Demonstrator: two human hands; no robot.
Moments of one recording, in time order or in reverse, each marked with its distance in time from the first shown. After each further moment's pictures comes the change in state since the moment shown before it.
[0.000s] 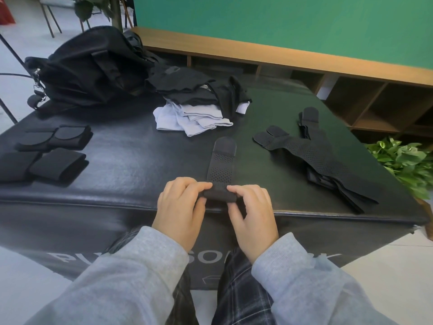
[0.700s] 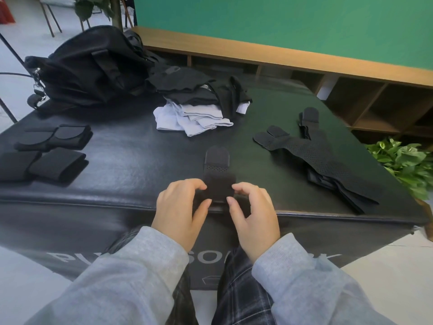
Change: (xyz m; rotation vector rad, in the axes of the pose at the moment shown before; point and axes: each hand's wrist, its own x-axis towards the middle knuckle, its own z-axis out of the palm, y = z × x) left_hand 0.003 0.016 -0.012 -0.013 -0.082 -0.162; right_hand 0.000 -0.011 -0.008 0.065 -0.053 0.146
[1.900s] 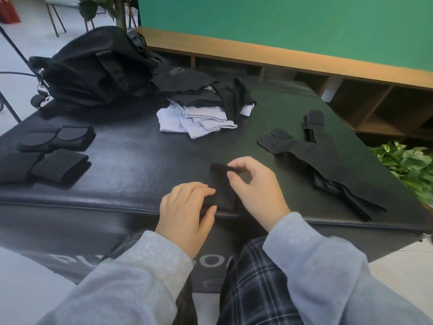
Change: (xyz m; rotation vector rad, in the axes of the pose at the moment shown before) left_hand 0.002 -0.016 0.015 0.156 0.047 0.157; right_hand 0.064 -0.012 -0.006 0.142 -0.194 0.068
